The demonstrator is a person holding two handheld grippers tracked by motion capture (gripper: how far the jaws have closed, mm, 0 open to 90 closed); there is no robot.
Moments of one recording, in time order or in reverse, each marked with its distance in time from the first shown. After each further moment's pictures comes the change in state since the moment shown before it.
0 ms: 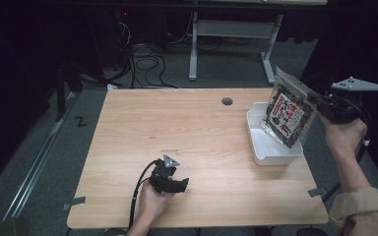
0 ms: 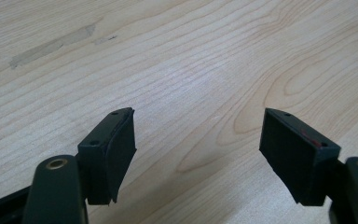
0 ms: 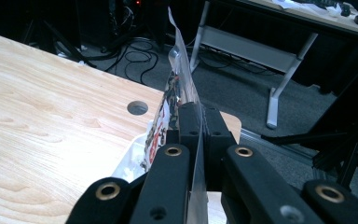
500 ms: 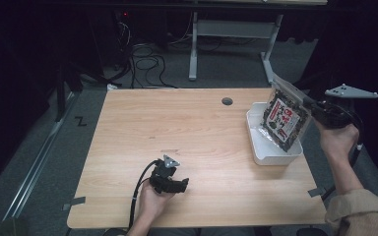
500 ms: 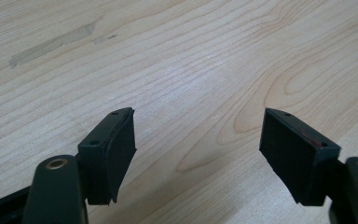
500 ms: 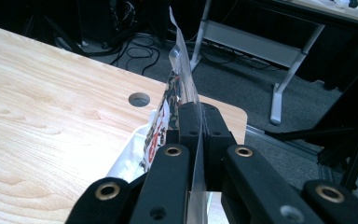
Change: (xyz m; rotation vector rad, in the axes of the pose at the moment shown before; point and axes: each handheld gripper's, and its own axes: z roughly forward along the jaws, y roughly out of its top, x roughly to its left) left arm -0.001 0.000 0.000 0.000 0.001 -0.002; right arm 0.004 -0.019 0.013 0.014 0.005 0.011
